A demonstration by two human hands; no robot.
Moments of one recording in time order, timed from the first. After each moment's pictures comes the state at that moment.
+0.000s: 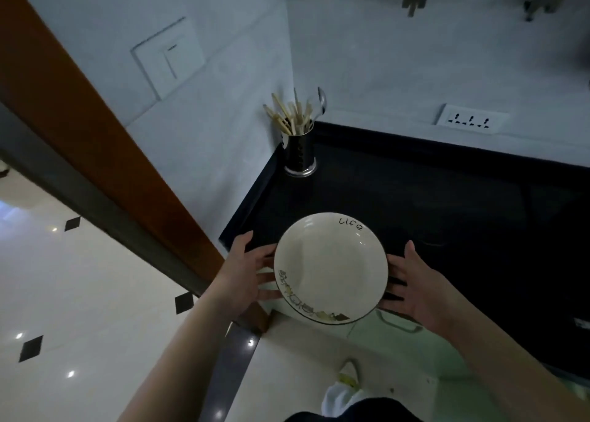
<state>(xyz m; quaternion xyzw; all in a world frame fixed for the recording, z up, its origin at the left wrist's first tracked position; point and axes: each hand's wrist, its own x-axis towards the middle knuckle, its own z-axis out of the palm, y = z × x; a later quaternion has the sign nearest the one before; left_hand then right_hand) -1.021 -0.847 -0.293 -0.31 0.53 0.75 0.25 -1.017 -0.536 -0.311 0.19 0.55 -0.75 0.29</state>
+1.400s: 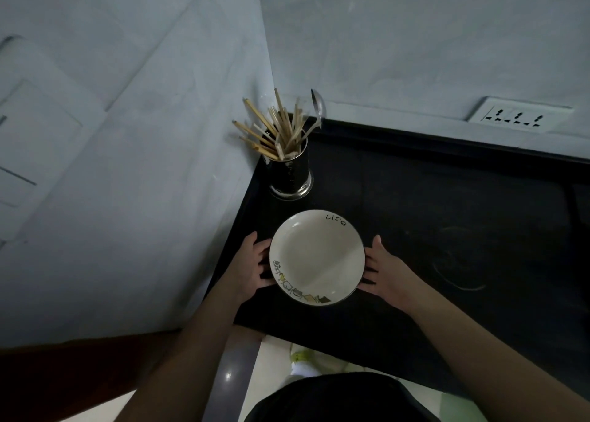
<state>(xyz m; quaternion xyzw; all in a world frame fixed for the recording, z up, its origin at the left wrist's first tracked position) -1.248 -0.879 -0.413 -0.37 0.54 0.70 0.30 -1.229 -0.604 -0.377 0.38 0.53 -0.68 0.34</state>
